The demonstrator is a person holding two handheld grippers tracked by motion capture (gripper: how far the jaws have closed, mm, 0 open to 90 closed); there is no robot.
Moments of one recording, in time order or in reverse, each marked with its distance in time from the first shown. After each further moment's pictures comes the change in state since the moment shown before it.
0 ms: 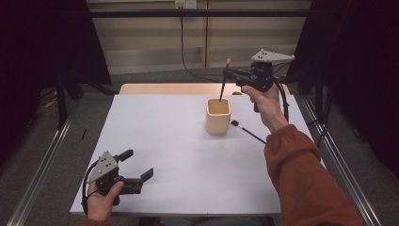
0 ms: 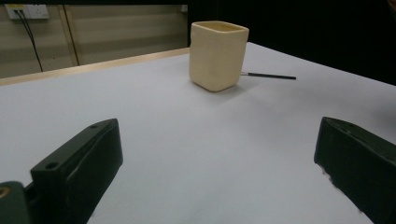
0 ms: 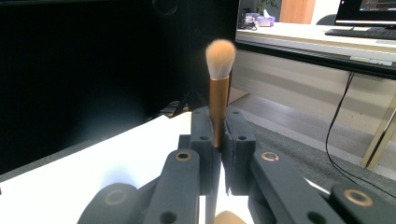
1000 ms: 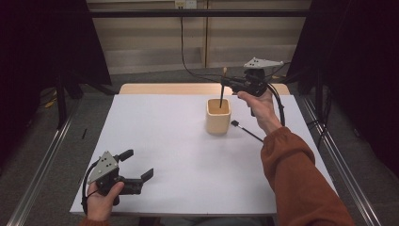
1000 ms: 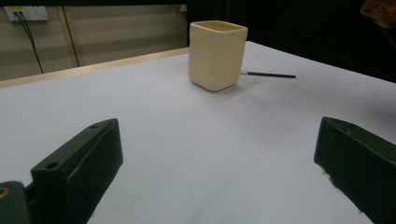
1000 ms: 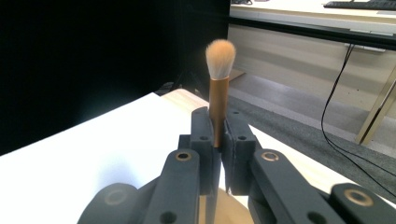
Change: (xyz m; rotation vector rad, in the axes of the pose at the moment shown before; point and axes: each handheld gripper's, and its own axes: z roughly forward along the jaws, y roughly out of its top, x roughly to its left) left arm -0.001 0.001 0.000 0.000 -0.002 0.008; right arm -0.012 -0.030 0.021 0.081 -0.021 0.021
